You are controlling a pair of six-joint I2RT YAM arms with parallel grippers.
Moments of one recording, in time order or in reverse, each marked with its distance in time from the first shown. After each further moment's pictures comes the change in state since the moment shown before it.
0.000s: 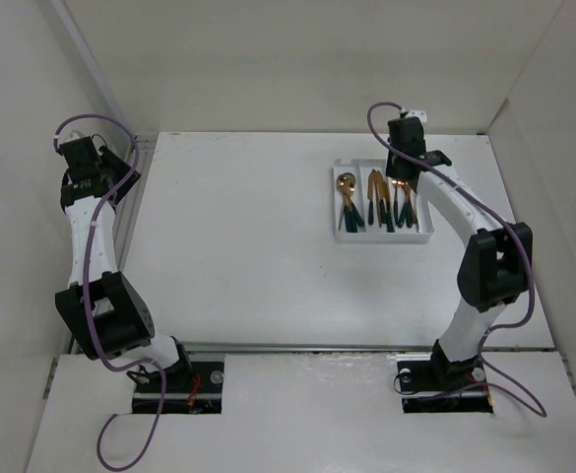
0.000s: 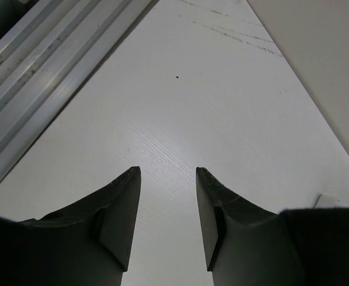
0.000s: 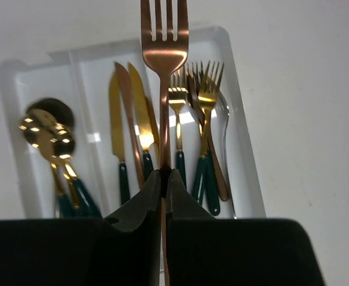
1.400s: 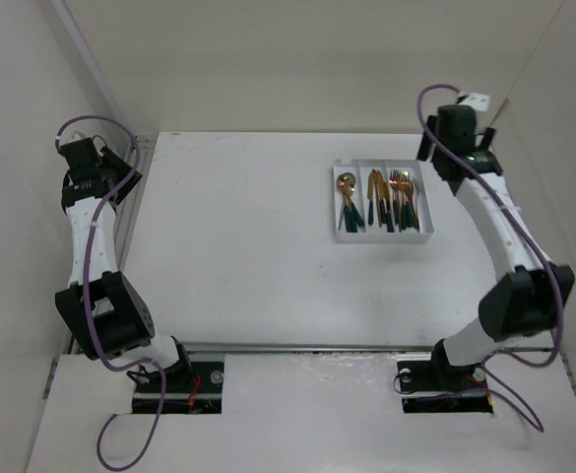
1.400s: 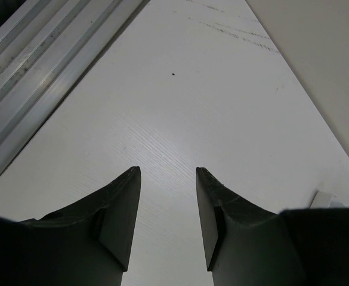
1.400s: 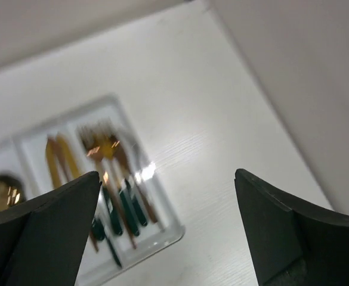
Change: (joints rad) left arm 0.000 0.002 -0.013 0.013 0.021 -0.004; right arm -0.132 -0.170 -0.024 -0.083 0.139 -0.058
